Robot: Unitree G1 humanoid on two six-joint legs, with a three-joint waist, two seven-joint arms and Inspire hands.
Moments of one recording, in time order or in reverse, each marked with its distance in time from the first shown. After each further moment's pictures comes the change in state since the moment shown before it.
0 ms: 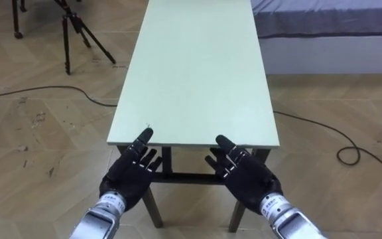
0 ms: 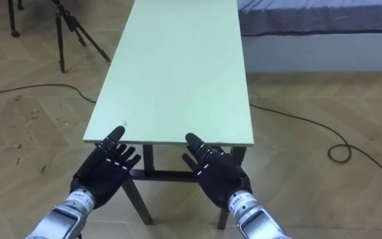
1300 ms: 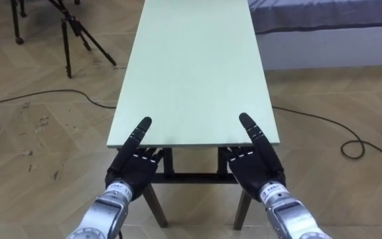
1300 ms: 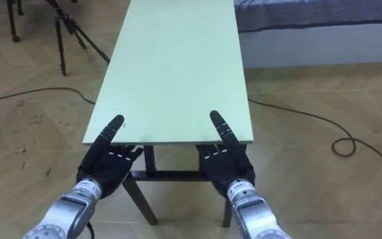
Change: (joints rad) left arm -0.052 -0.078 0.040 -0.013 -0.038 -0.039 0.137; right arm 0.000 0.101 -0.073 -0.089 0.191 -0.122 -0.237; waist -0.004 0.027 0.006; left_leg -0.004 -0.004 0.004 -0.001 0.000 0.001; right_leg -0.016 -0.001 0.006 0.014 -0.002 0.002
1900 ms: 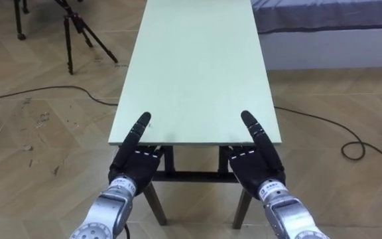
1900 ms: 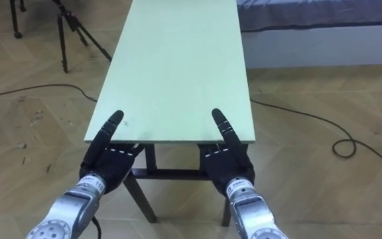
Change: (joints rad) left arm -0.027 -0.033 0.000 -0.014 -0.071 -0.047 0.056; right arm 0.000 0.025 0.003 -0.015 0.005 -0.048 -0.031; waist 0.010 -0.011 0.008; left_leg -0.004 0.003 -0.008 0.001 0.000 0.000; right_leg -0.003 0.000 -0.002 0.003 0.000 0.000
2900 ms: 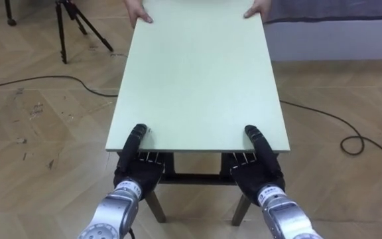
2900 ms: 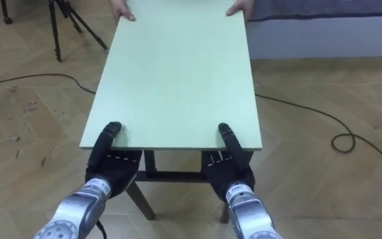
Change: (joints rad) left arm 0.002 -0.034 -0.015 0.010 0.020 -0.024 0.083; right arm 0.000 0.001 0.026 0.027 -0.020 -0.038 -0.075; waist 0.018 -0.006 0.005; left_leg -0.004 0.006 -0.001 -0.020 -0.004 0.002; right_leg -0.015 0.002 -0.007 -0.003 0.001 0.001
